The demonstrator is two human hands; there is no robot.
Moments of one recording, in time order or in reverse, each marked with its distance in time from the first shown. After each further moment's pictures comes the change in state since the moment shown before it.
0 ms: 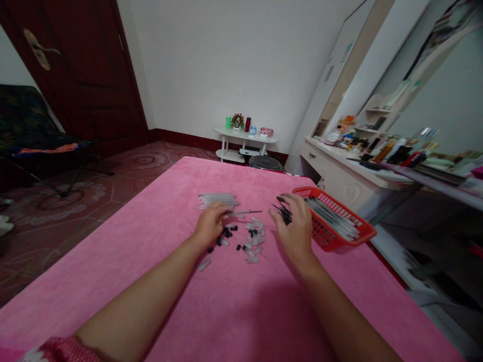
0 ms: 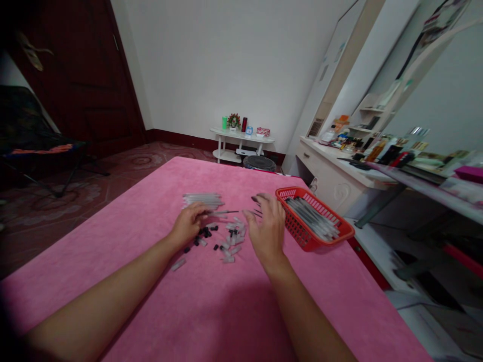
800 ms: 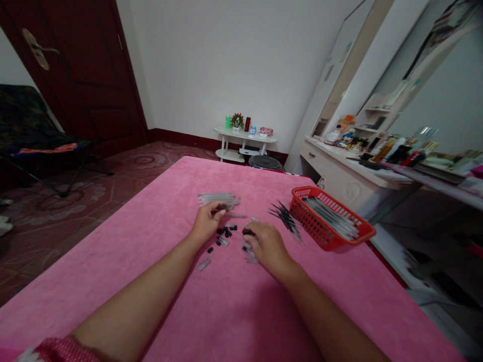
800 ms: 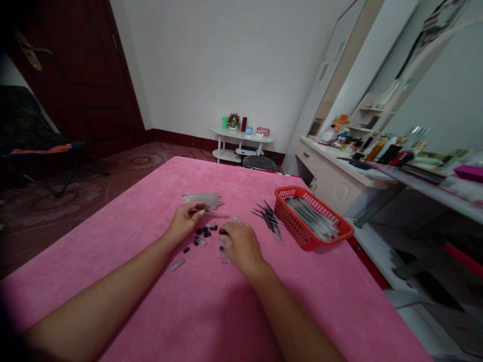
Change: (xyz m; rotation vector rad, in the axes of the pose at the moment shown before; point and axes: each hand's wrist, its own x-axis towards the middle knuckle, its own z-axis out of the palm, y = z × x) left_hand 0.001 -0.006 0.004 -0.421 0.161 -0.227; right_hand -0.031 -0.015 0.032 0.141 -0.564 -0.085
